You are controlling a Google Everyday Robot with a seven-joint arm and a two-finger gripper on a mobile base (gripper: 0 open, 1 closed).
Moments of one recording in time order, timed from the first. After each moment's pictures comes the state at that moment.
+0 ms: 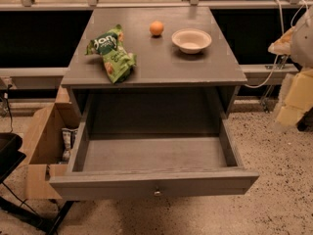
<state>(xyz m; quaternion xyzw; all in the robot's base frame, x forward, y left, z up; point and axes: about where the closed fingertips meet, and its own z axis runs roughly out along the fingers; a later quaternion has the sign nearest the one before) 0.438 -0.216 0.977 -0.60 0.78 -0.04 0.16</state>
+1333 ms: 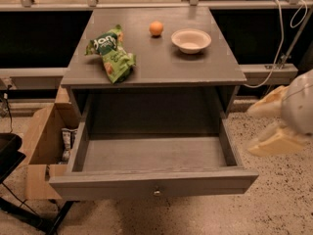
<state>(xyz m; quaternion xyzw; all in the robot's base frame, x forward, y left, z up) 0.390 -0.186 0.922 -0.60 0.76 0.00 0.25</state>
